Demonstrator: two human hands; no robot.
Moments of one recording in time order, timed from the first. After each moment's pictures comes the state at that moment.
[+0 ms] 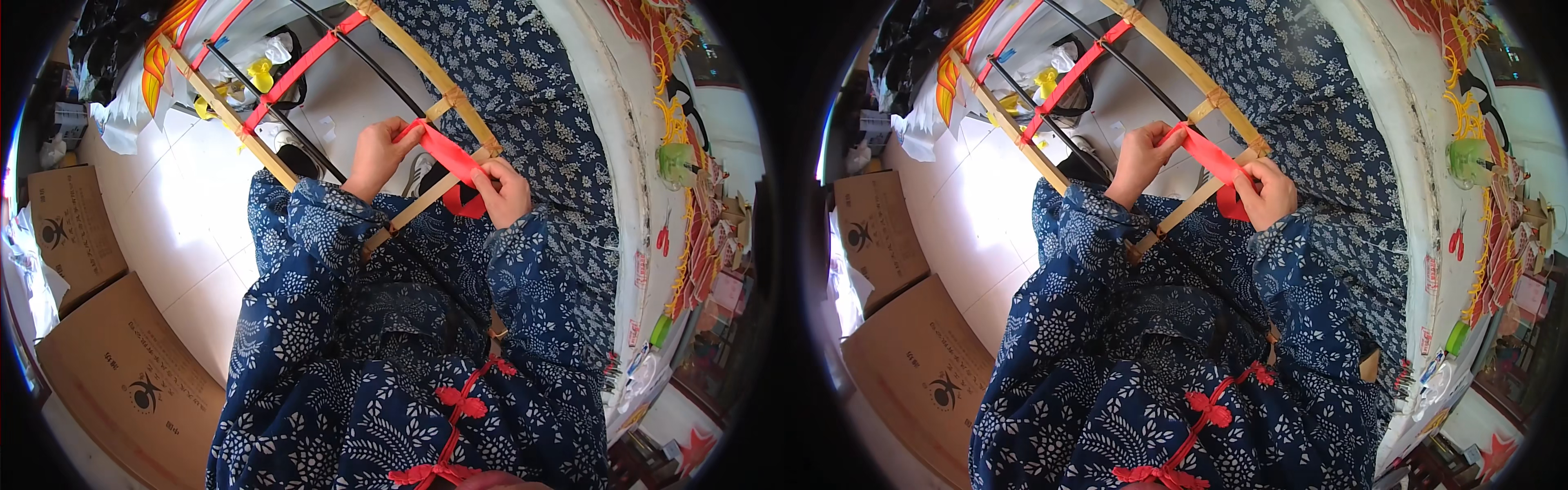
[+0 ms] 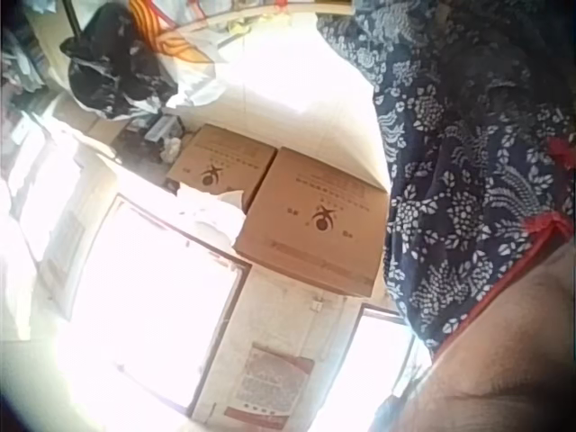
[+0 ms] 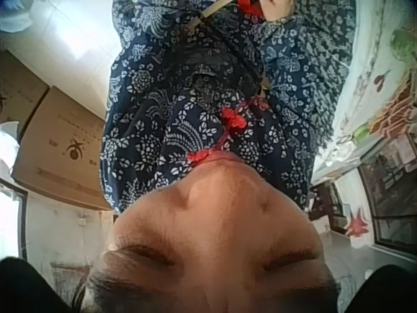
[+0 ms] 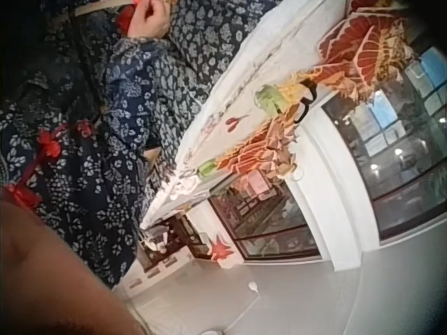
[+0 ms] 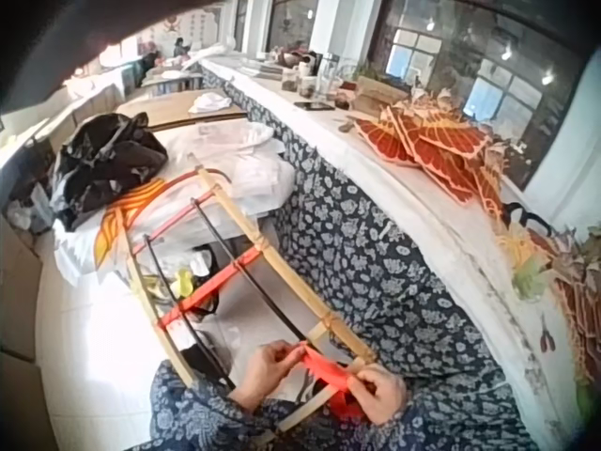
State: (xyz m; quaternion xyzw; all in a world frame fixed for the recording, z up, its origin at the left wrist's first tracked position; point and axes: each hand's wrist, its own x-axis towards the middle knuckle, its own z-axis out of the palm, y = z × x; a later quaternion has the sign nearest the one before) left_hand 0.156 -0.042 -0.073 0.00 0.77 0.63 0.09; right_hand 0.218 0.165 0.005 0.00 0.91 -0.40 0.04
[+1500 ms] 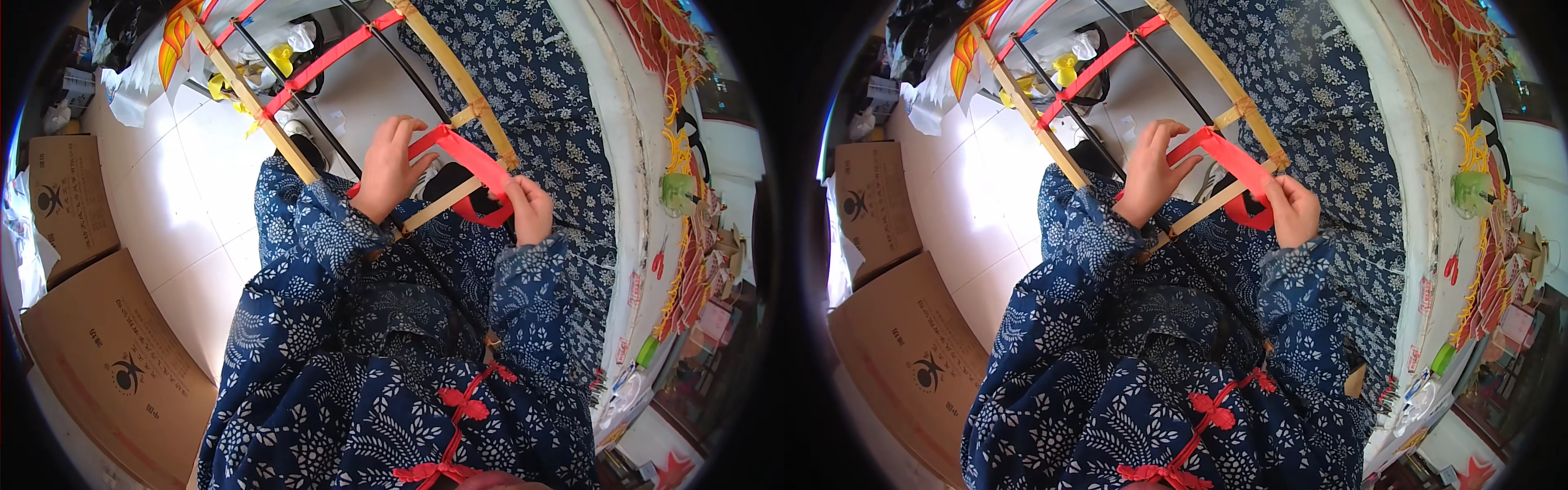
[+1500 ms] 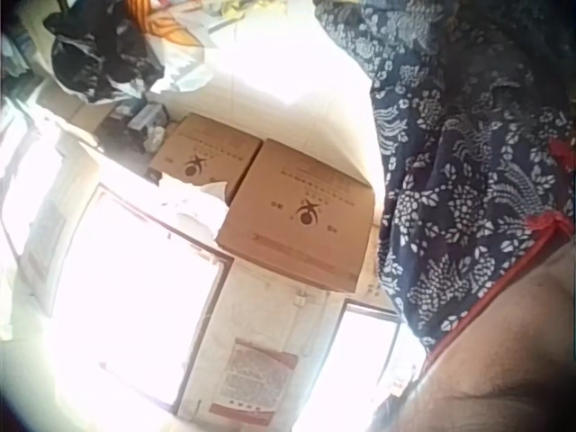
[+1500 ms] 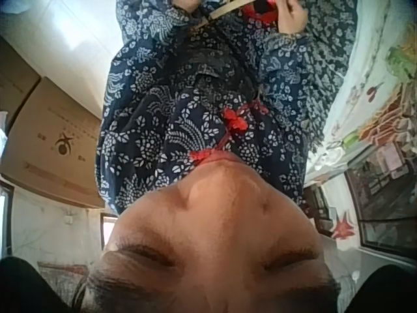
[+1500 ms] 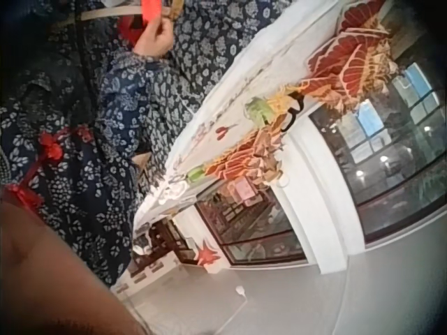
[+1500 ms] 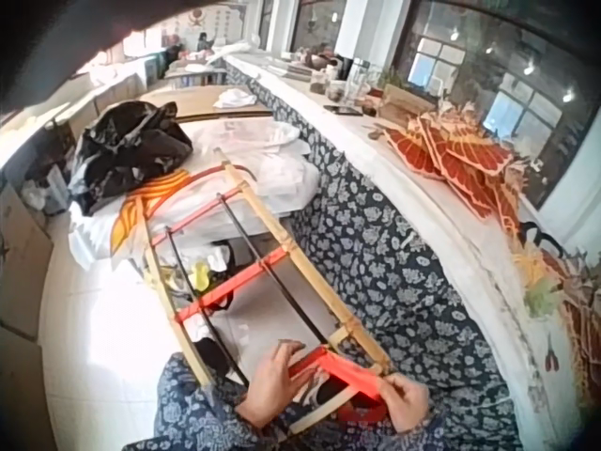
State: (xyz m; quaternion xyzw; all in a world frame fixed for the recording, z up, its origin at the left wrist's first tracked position) left_hand 0.184 -0.055 -0.059 0.10 0.84 0.50 -0.17; right_hand 0.220 0.173 0.015 0.09 0.87 -0.48 0.09
